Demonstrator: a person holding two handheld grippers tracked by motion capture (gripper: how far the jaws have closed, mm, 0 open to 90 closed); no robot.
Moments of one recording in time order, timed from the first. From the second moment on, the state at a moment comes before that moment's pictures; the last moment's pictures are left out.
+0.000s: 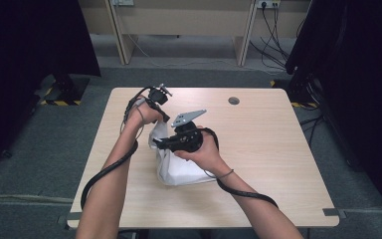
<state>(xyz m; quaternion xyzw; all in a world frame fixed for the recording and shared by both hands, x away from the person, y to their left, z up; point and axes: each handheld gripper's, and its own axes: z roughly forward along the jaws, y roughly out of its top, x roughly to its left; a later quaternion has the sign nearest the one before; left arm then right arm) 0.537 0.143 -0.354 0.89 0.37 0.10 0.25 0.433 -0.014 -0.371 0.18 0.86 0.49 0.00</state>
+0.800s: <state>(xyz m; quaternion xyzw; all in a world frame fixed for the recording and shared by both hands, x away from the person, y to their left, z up) 0.537 0.138 -0.357 0.88 0.38 0.10 0.27 0.431 -0.029 -0.376 0.19 0.85 0.48 0.01</state>
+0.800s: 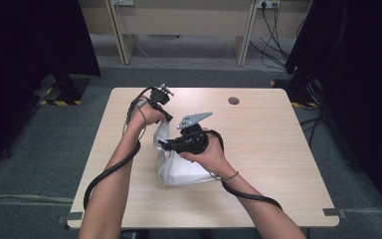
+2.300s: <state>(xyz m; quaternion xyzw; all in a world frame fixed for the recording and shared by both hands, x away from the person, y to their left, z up) 0.534 0.114 -0.368 0.88 0.36 0.09 0.29 0.421 -0.064 -0.385 0.20 0.86 0.47 0.02</state>
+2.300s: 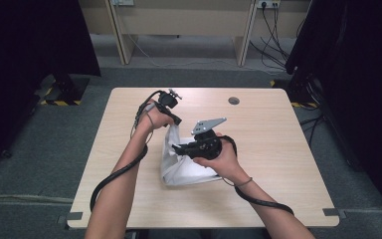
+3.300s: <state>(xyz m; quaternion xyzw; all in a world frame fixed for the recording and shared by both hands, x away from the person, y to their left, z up) 0.533 0.102 -0.377 0.88 0.36 0.08 0.30 0.416 -0.083 -0.398 0.20 0.86 0.46 0.02</state>
